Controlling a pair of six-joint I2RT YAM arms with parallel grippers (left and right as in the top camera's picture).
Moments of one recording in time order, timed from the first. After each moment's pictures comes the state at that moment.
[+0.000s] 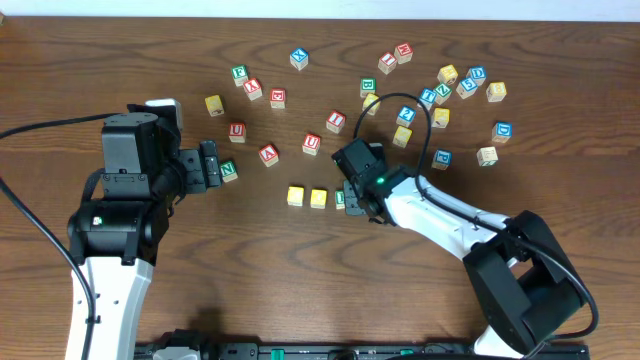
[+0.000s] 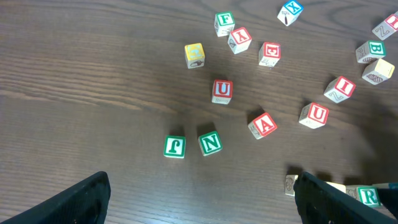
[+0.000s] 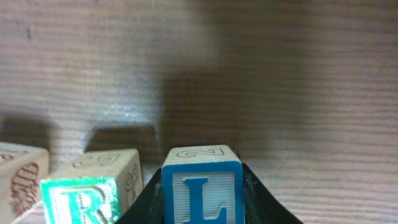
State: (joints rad) left arm -0.02 1.09 1.09 -0.80 0.00 -0.11; right arm 0.65 1.82 1.05 -0.50 0.18 0.55
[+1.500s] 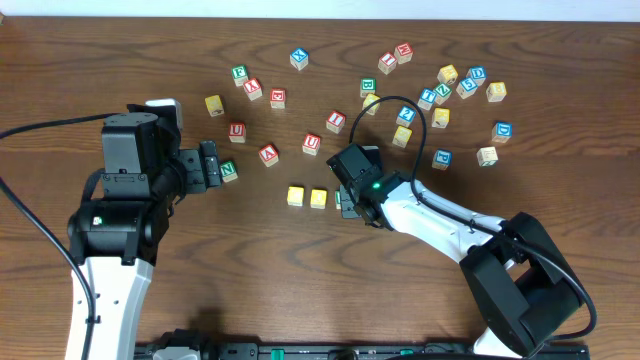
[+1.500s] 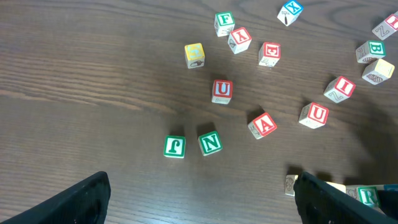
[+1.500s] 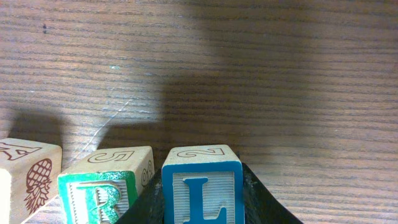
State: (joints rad) left arm -0.02 1.09 1.09 -0.80 0.00 -0.11; right arm 0.68 1.82 1.04 -0.48 0.20 0.57
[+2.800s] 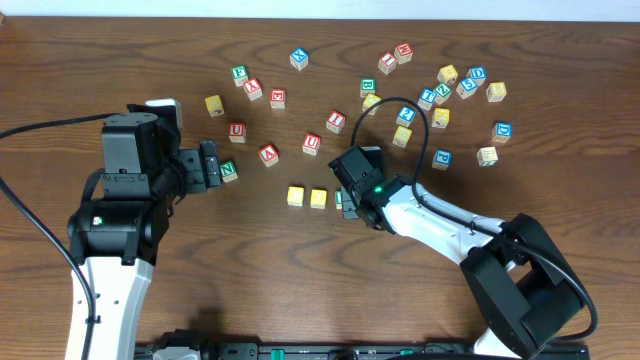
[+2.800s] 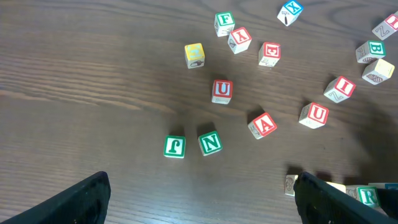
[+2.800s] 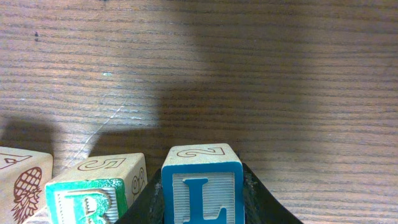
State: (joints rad) left arm -0.02 1.09 1.09 -0.80 0.00 -0.11; right arm 0.68 1.81 1.00 -0.43 0.22 0.57
